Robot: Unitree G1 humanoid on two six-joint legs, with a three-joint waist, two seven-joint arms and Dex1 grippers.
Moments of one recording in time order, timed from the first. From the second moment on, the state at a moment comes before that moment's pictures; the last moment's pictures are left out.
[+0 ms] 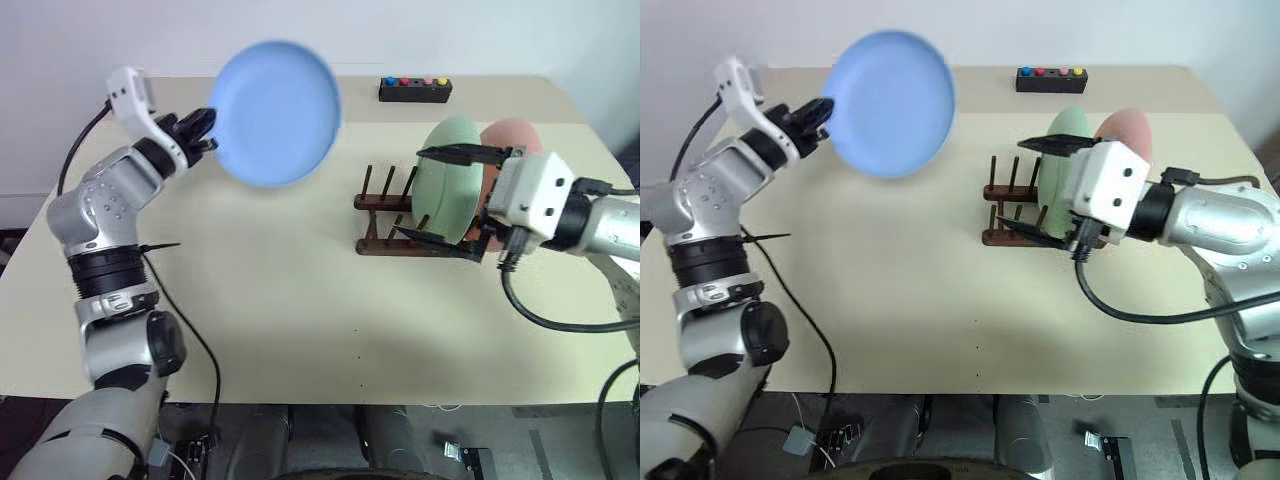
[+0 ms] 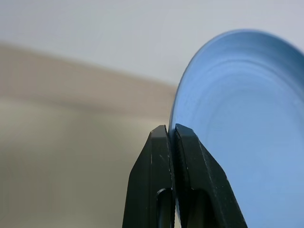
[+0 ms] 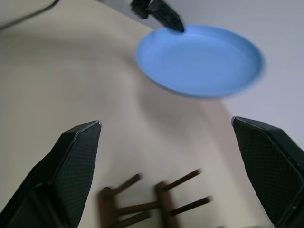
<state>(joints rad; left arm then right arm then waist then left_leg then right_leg) -0.96 0.35 0.44 0.19 -0.51 0.85 -0.38 -0.48 -0.94 -0.07 -0.53 0.35 0.26 0.85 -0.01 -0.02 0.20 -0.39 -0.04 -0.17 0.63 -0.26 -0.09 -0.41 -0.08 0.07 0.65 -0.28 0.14</state>
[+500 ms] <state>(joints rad) -1.04 0.16 0.24 0.02 -0.47 0.89 -0.11 -0.63 -0.86 0.20 -0.34 -0.27 -0.08 0.71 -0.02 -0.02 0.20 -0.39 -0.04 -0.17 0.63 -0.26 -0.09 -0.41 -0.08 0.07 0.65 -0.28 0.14</state>
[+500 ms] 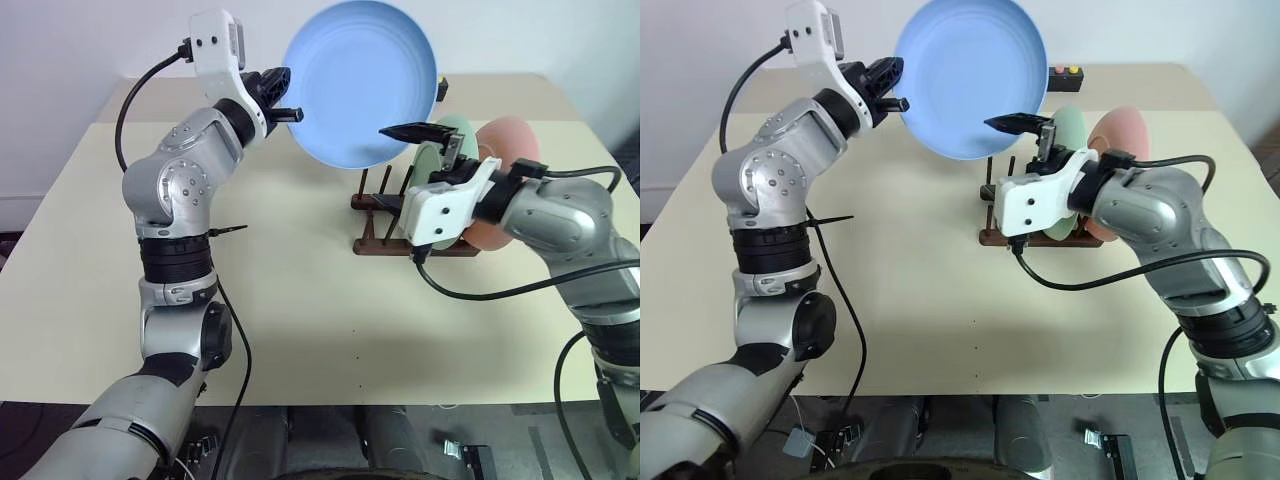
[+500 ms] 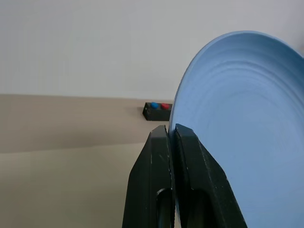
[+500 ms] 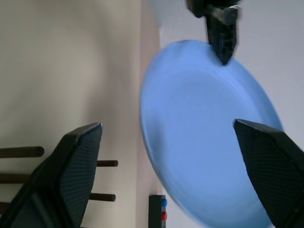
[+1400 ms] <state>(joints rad) -0.98 0.16 0.36 -0.08 -0.68 0.85 -0.19 -0.63 -0.80 0.22 -0.23 -0.45 -0.23 0.68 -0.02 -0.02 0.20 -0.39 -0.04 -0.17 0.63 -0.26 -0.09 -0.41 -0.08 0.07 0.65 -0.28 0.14</state>
